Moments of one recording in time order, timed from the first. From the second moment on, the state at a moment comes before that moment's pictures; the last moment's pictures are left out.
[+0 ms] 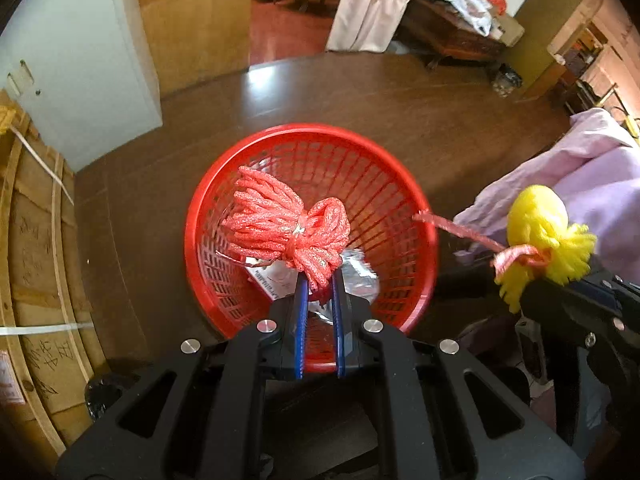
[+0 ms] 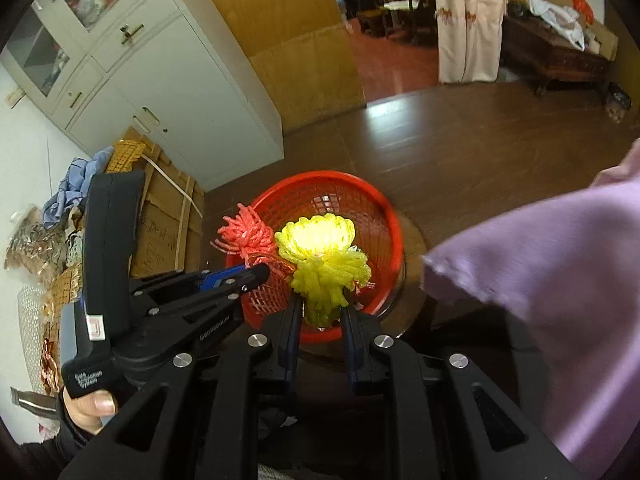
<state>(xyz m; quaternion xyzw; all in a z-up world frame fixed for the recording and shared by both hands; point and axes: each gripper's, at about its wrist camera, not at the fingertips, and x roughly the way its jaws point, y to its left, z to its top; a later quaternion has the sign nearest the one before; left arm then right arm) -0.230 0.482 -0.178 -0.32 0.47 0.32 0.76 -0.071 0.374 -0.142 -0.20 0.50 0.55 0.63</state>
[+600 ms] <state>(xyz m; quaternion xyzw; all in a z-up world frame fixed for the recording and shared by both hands) -0.232 0.491 -0.170 -0.33 0.46 0.33 0.76 -0.060 0.408 -0.162 -0.18 0.52 0.56 0.61</state>
